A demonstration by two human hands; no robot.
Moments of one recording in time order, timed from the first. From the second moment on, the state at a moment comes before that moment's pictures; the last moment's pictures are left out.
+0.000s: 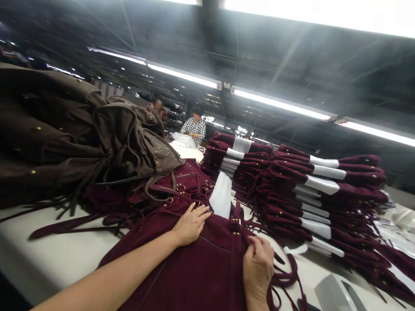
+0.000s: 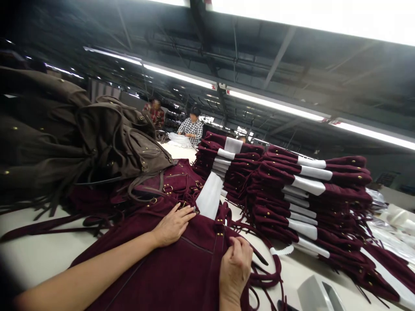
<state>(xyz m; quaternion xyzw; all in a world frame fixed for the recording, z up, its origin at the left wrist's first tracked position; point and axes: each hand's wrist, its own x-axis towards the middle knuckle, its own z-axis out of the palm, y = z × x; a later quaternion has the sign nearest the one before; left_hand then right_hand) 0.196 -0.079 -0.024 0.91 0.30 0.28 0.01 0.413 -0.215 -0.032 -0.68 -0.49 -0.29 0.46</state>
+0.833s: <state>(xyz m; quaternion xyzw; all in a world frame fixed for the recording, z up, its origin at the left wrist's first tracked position) 0.200 -0.073 -0.042 0.86 0.30 0.40 0.11 0.419 -0.052 -0.032 -0.67 -0.42 0.17 0.59</state>
